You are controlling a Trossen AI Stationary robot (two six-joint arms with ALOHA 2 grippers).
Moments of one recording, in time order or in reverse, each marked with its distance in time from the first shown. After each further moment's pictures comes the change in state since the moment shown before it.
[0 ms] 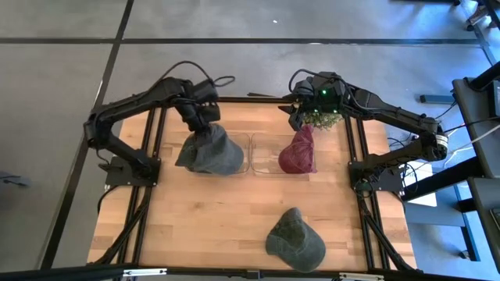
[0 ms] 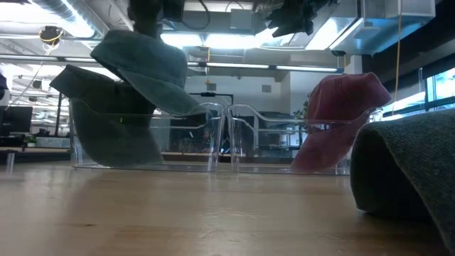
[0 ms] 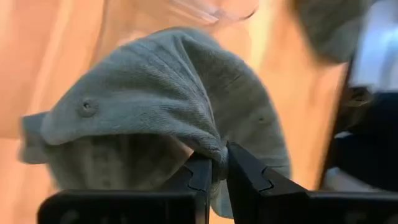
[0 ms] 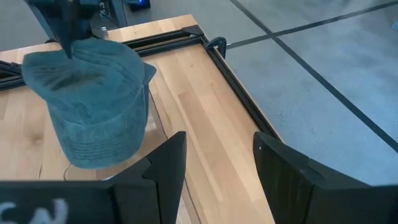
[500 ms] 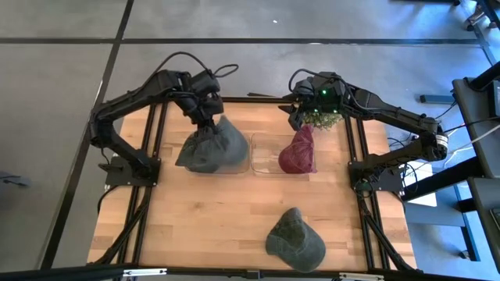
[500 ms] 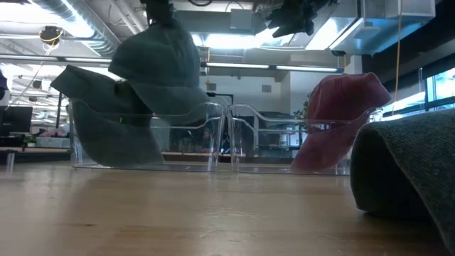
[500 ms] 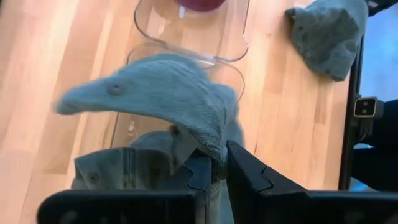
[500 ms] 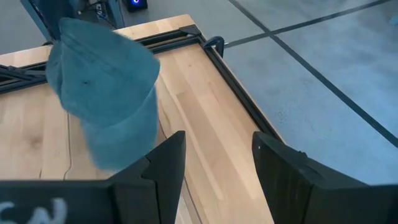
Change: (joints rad) left arm -0.023 0.047 0.207 -0.033 -0.063 0.043; right arm 0.000 0.000 0.000 0.000 0.008 0.020
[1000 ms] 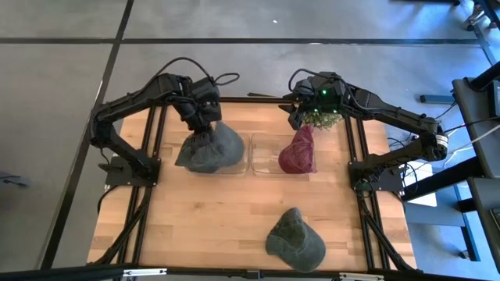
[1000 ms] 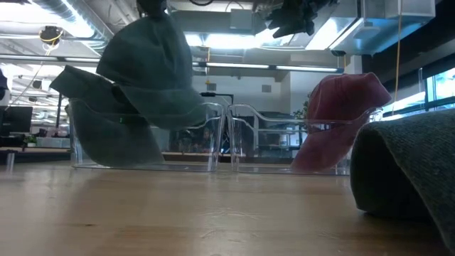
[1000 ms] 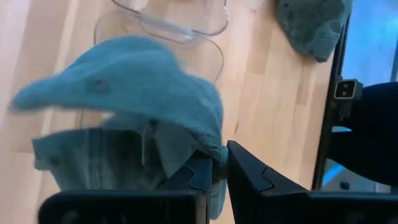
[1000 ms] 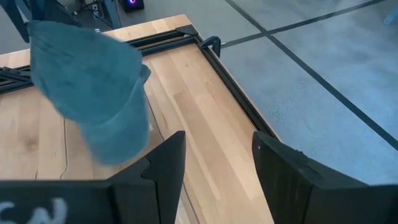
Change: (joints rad) left arm -0.060 0.000 0.011 -0.087 0.026 -0.059; right arm 0.000 0.000 0.000 0.000 0.013 0.003
